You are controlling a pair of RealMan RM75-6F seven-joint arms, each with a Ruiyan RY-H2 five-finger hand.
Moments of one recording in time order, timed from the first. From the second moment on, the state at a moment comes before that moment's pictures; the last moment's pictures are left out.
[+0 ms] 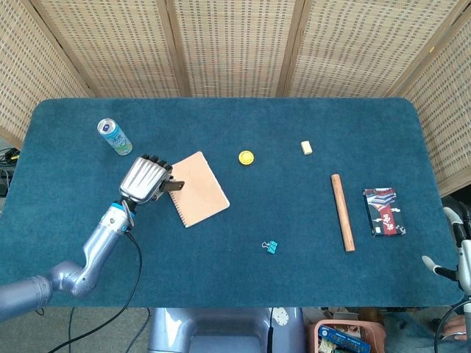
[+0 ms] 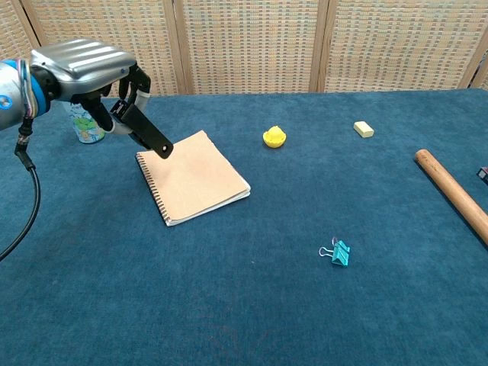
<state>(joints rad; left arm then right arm) -0.80 -1.47 -0.24 -1.41 1.21 0.98 0.63 0.03 -1.12 0.14 -1.52 -1.37 1.50 0.05</state>
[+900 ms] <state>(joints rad) -0.96 -1.76 -0.14 -0.99 1.27 0.96 0.98 0.04 -1.12 0.15 -1.51 -1.34 1.47 0.08</state>
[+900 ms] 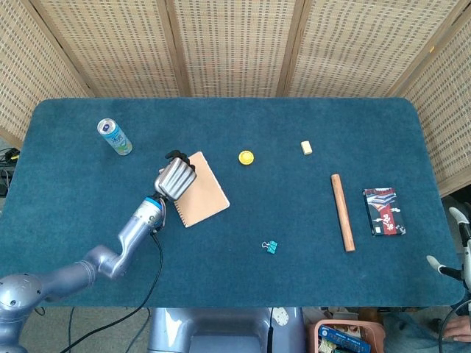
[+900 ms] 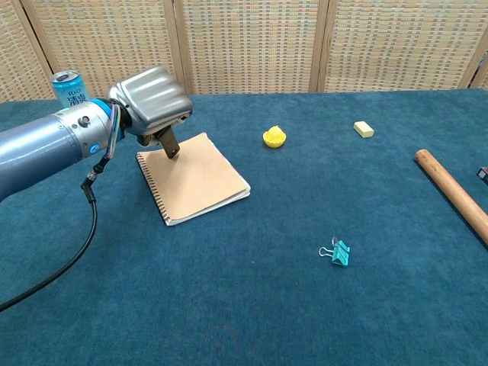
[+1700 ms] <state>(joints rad) -0.88 -1.61 -0.15 -1.40 1.28 1.07 0.88 0.03 -1.11 0.14 -1.52 -1.36 1.47 0.08</state>
